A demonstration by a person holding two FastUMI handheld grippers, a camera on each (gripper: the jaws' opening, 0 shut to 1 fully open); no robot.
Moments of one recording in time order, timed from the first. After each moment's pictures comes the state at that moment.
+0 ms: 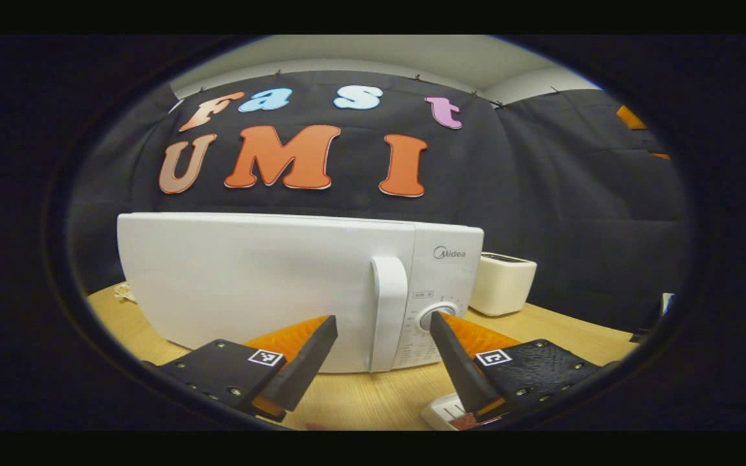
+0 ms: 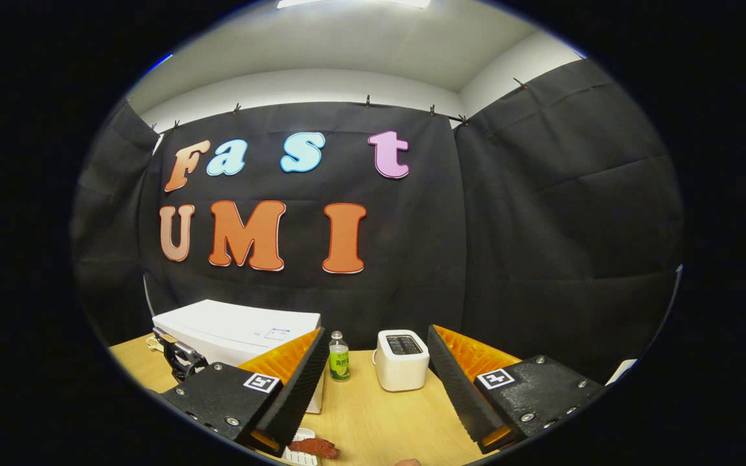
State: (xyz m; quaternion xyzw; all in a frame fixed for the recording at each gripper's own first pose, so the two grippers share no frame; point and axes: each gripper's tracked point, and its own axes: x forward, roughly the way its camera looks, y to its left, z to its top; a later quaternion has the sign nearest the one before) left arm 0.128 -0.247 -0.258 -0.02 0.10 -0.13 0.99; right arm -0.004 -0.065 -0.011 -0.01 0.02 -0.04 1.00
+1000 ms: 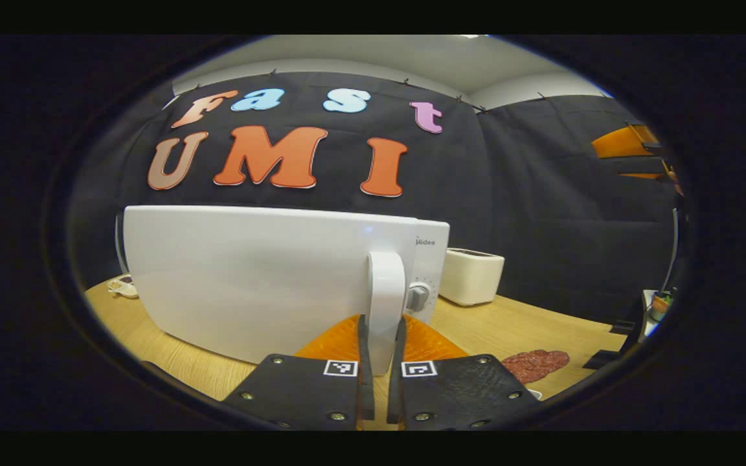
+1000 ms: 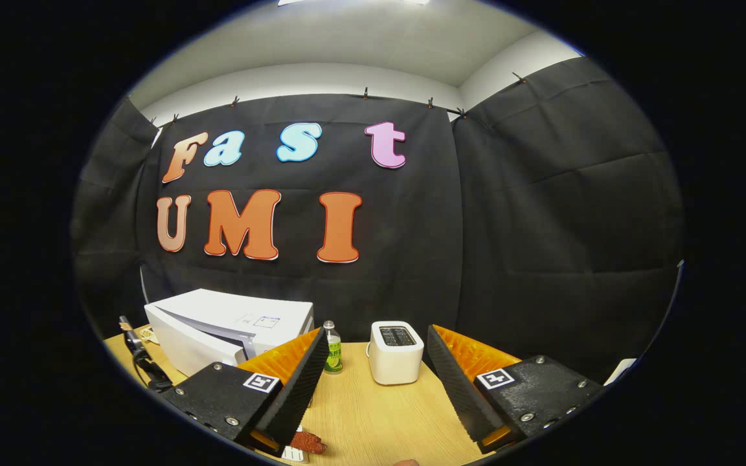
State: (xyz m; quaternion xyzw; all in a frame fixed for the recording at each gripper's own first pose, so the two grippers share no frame) left arm 0.054 -0.235 -0.250 -0.03 0.09 -0.20 0.98; right arm -0.002 -0.068 -0.036 -0.01 0.04 -0.03 1.00
